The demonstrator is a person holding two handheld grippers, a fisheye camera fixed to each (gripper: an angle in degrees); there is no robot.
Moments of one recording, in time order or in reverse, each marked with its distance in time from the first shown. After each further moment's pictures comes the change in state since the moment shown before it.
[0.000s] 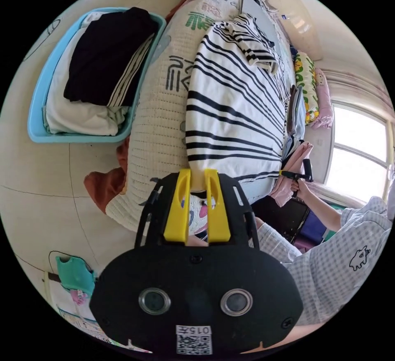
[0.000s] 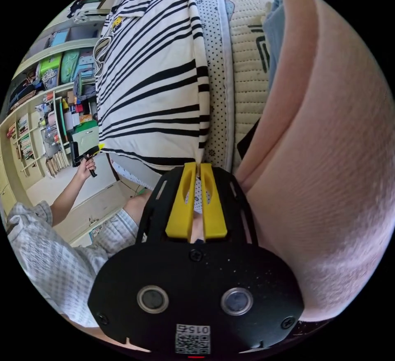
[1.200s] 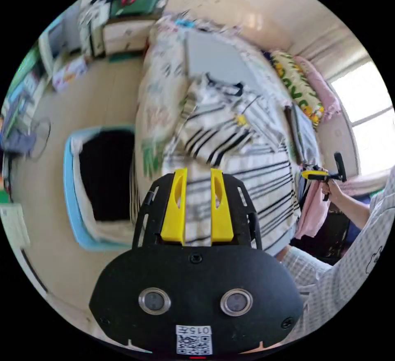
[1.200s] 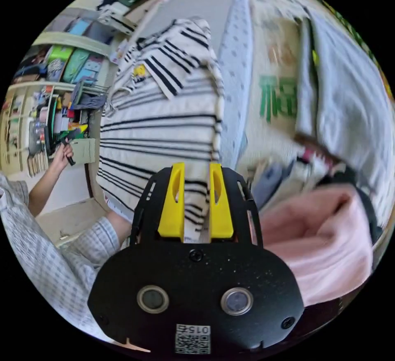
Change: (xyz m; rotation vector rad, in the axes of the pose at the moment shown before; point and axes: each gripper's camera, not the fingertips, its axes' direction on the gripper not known) left arm 0.030 -0.101 0.056 0.179 -0.256 0.111; right arm -0.087 -0.117 -0.138 0.181 0.171 -0.004
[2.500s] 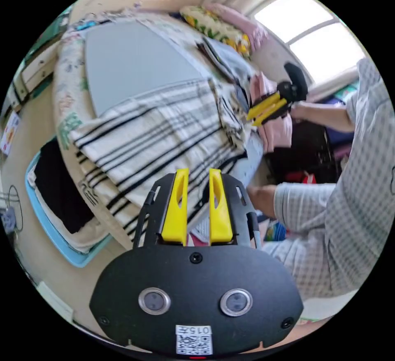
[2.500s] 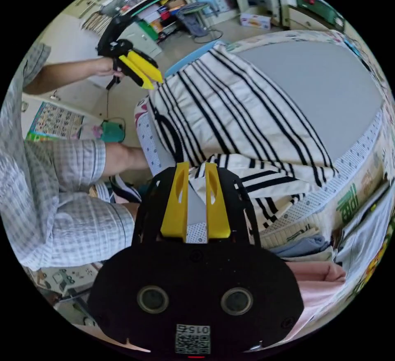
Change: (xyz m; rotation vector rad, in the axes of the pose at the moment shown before) left arm 0.160 0.168 0.177 -0.190 0.134 0.749; right arm -0.168 -0.078 -0.057 -0.142 0.131 -1.053
